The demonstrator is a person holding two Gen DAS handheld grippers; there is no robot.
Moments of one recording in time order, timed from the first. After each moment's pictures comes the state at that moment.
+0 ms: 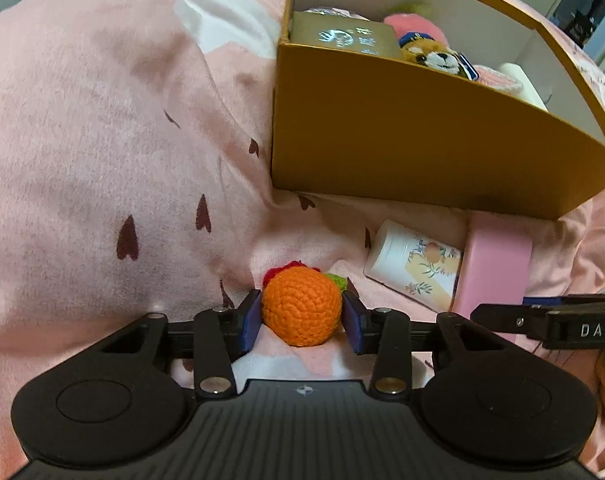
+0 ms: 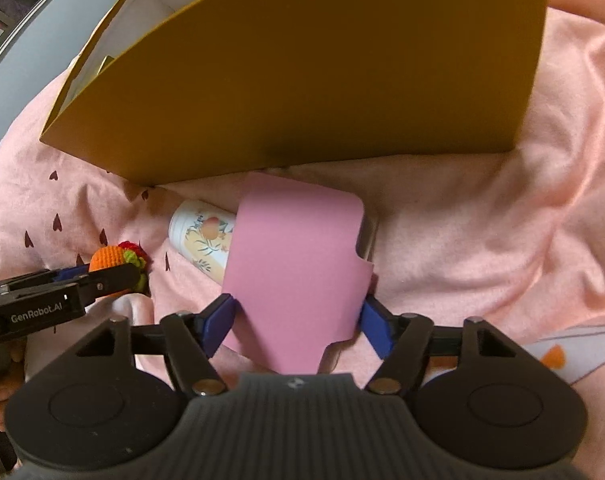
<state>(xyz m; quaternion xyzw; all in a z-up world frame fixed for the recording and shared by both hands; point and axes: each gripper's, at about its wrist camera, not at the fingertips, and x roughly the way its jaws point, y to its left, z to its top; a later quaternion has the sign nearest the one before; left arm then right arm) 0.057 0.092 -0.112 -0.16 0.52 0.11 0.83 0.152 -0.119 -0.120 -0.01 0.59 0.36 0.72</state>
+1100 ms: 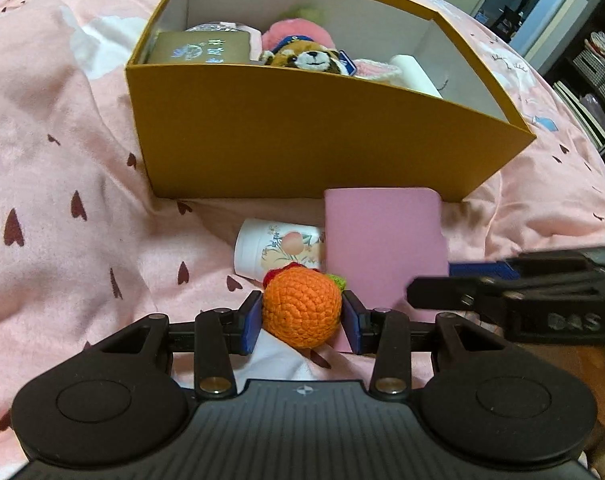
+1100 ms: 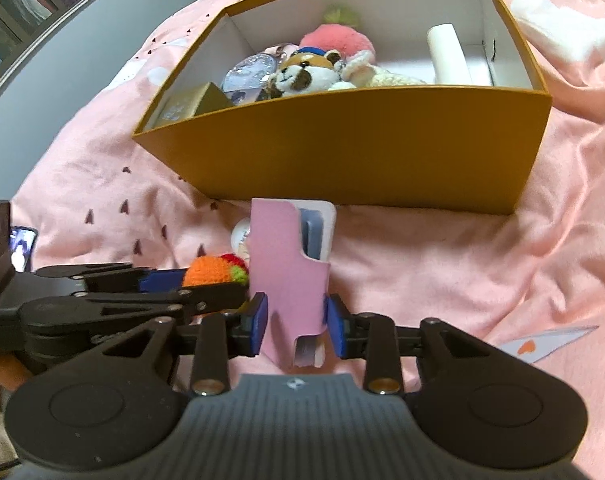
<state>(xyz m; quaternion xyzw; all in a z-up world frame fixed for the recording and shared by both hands) 0.057 0.049 -0.099 -0.16 0.50 0.00 0.85 0.125 -0.125 -0.063 -0.05 0.52 0.41 0.75</state>
